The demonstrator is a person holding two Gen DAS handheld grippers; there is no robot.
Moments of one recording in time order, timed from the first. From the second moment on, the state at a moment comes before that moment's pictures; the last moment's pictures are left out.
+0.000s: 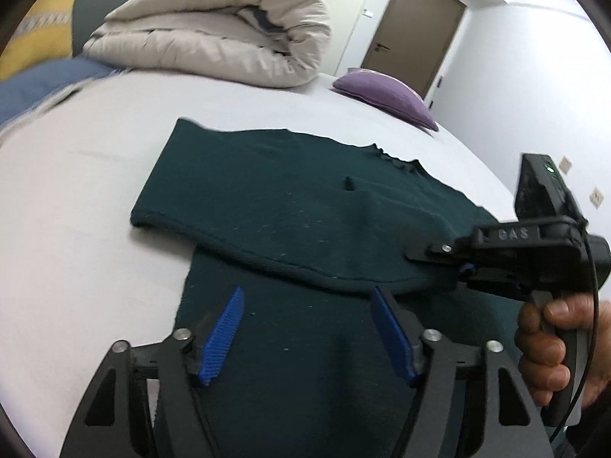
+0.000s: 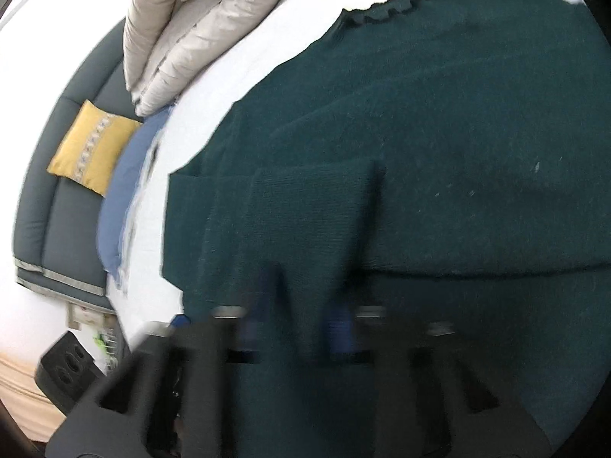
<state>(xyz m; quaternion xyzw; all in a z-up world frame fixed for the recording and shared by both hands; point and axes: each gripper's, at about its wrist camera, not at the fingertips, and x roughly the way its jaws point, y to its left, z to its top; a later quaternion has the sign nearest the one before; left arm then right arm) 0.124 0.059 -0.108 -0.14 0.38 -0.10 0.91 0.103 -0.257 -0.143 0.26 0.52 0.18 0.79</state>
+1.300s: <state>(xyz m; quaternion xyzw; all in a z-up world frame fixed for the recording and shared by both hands) 0.261 0.074 -0.098 -0.09 0.41 -0.04 0.91 0.113 -0.386 -0.135 0.19 0.50 0.08 0.84</state>
